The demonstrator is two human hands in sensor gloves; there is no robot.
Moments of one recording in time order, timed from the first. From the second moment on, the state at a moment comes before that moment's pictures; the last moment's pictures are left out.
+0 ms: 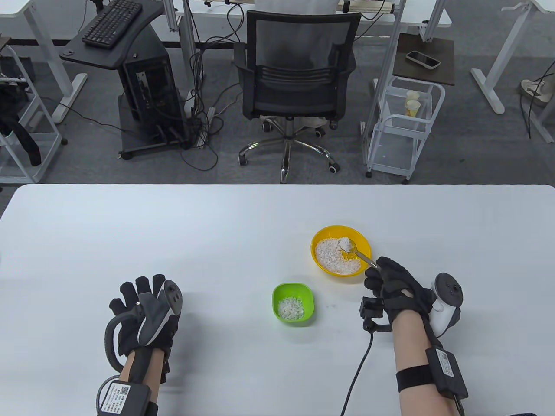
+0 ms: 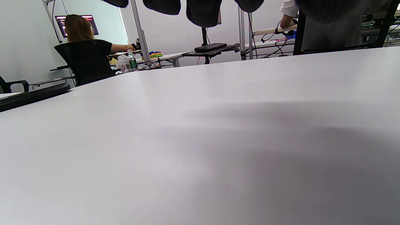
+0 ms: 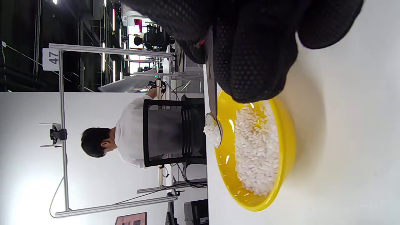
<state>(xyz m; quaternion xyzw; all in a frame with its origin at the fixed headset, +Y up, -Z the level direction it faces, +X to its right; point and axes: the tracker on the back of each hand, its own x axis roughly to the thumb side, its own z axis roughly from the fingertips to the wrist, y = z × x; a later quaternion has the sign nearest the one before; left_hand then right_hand) -0.256 -0.728 -0.327 -0.08 0.23 -0.07 0.97 0.277 -0.740 -0.387 -0.21 -0.02 0.66 0.72</state>
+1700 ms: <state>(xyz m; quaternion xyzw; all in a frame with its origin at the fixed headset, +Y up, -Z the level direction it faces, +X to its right) -0.257 -0.728 -0.328 -0.08 0.23 -0.06 0.97 0.191 -0.707 -0.392 0.08 0.18 0.87 0.46</state>
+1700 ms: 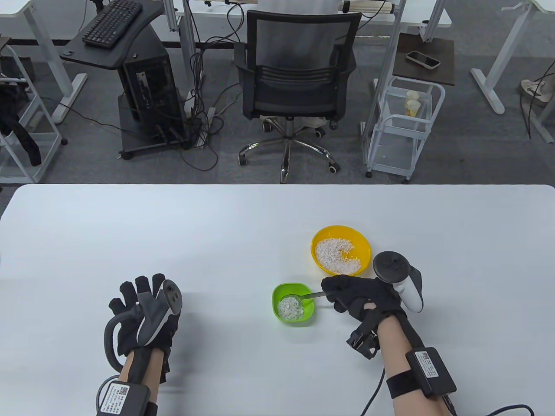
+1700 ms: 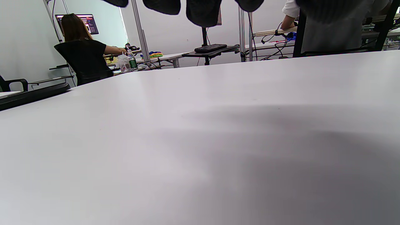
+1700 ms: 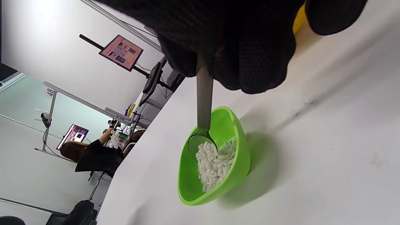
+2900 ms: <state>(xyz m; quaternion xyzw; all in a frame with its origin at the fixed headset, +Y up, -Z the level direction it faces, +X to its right) -0.258 -0.728 -0.328 -0.07 0.23 -0.05 0.97 0.226 -0.689 -0.392 0.09 0.04 0.83 0.55</state>
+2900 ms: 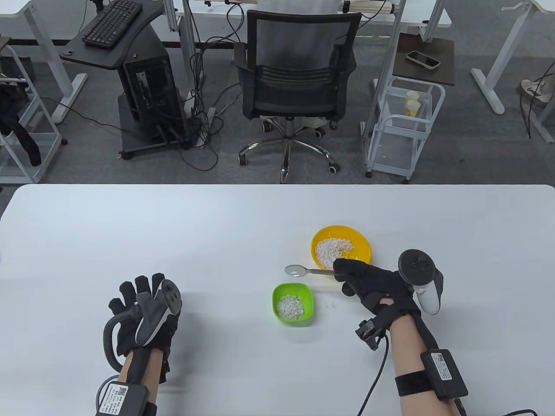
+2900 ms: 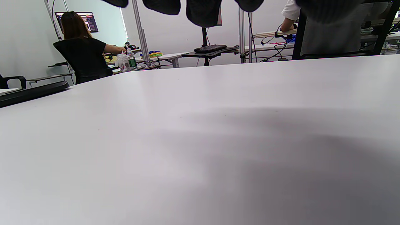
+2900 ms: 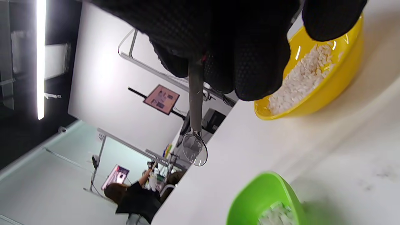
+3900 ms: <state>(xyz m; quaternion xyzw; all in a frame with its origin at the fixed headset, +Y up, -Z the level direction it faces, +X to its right) -0.257 -0.729 -0.329 -0.07 0.23 -0.06 0.97 0.262 -0.732 -0.397 -0.16 -0.05 0.89 0.42</state>
